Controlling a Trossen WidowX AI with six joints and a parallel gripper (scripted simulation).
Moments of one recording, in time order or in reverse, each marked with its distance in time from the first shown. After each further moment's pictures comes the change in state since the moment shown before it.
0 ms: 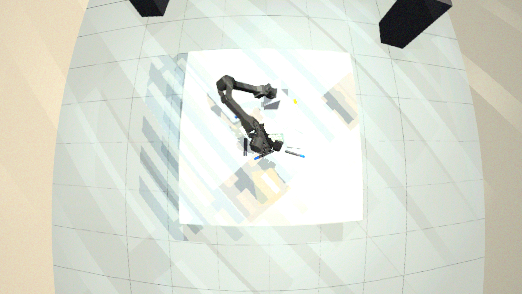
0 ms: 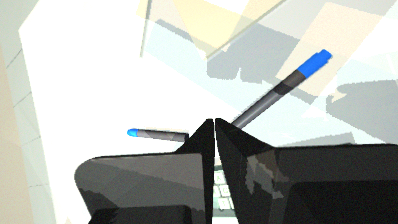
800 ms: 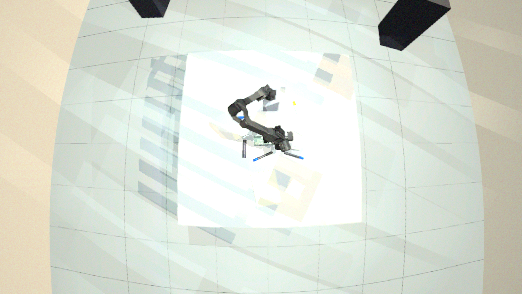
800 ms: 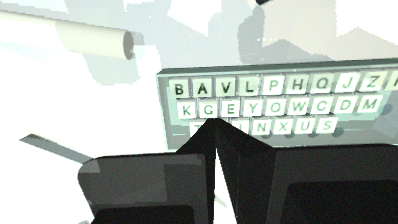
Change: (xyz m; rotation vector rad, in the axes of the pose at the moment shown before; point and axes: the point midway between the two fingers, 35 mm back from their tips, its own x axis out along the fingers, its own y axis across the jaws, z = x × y) arm 0.053 0.004 -0.125 -0.374 0.434 -0.393
